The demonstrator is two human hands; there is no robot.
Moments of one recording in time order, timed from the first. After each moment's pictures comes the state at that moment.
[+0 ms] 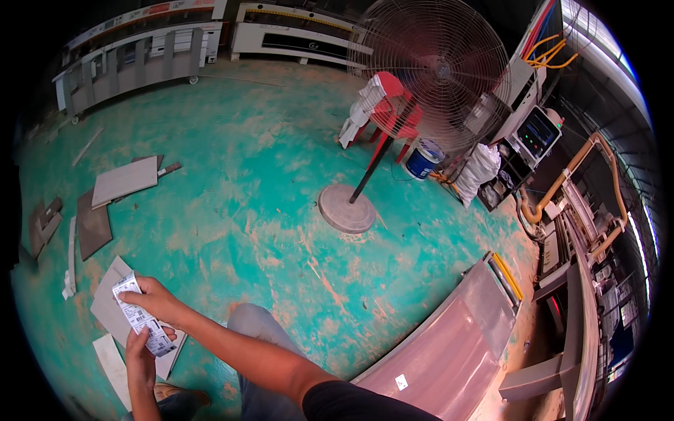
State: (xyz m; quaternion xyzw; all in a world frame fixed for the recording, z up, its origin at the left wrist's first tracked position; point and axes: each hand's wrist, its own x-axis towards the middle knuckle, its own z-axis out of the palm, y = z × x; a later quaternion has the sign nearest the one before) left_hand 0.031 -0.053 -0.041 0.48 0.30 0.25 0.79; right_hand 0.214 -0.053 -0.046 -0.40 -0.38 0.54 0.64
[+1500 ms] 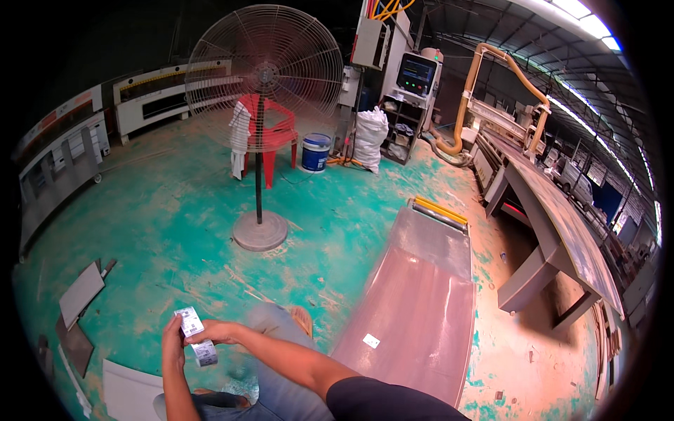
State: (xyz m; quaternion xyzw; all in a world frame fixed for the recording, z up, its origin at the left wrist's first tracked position) left_hand 0.256 -0.116 -0.113 0.58 0.17 0.07 0.79; right_hand 0.346 -0.299 -0.105 -0.51 -0.28 0.53 0.62
